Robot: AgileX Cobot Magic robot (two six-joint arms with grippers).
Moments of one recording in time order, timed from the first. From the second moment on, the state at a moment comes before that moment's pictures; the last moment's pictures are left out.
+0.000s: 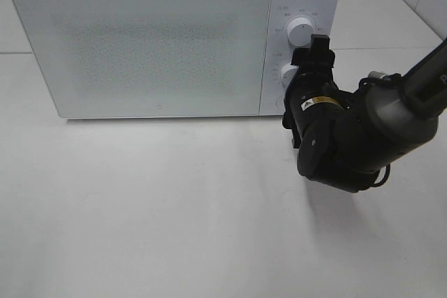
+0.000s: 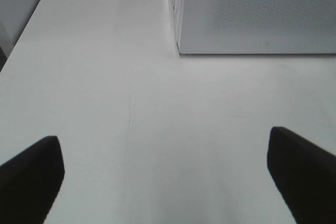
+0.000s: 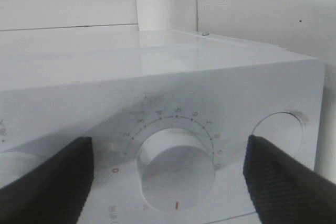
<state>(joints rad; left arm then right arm) 0.01 0.00 -0.50 -0.07 1.04 0.02 0.65 2.05 -0.78 0.83 -1.15 1.28</state>
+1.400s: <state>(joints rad) 0.01 0.00 -0.50 -0.07 1.04 0.02 0.54 1.51 -0.67 0.49 0.18 -0.22</state>
